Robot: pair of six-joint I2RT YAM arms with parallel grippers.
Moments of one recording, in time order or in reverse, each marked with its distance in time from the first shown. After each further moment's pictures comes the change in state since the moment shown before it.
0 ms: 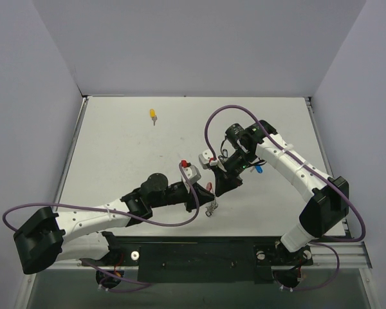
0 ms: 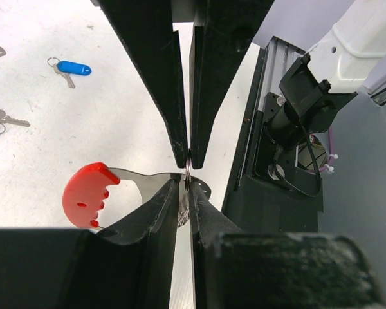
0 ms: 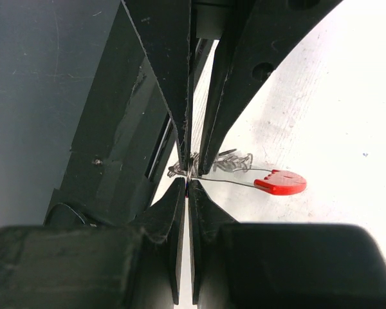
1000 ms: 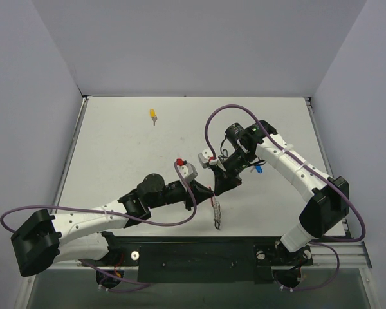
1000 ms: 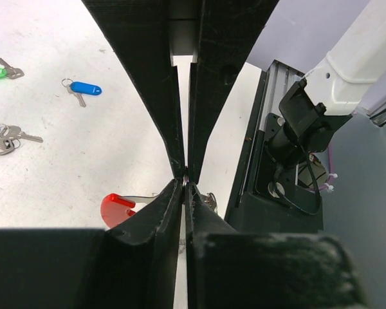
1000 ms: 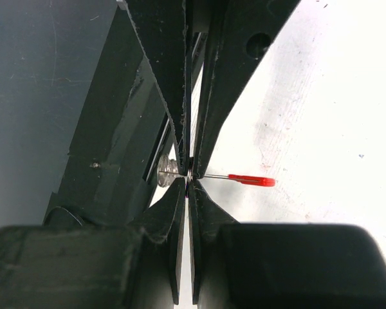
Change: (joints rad) left arm -0.001 -0.032 -0.008 0.034 -0.044 -0.012; right arm 0.000 0.000 -0.001 0.018 -0.008 0.016
